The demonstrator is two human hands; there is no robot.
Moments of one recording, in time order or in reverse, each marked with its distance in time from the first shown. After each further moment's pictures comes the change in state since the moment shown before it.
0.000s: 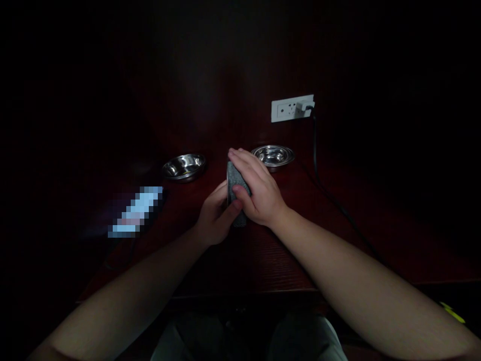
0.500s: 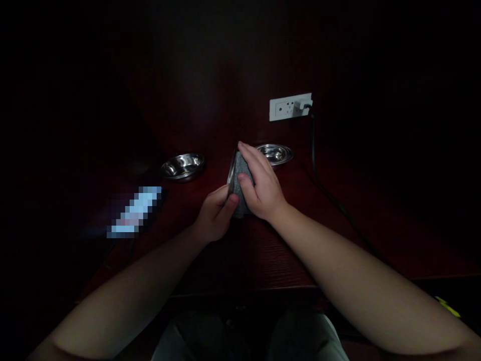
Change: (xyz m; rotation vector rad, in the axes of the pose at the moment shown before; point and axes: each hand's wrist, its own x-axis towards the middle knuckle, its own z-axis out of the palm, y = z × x) left_hand -0.003 -0.008 0.000 0.052 -0.039 -0.019; right_hand 0.000 0.006 0.002 -0.033 0.089 0.074
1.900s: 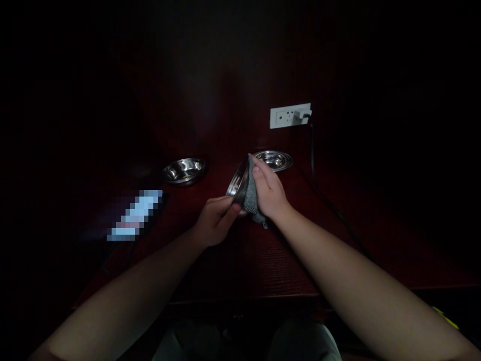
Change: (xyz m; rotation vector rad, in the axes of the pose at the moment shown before) left_hand -0.001 -0.004 -0.006 0.108 -0.077 0.014; right_hand -0.002 0.021 0.005 0.307 0.083 0.429
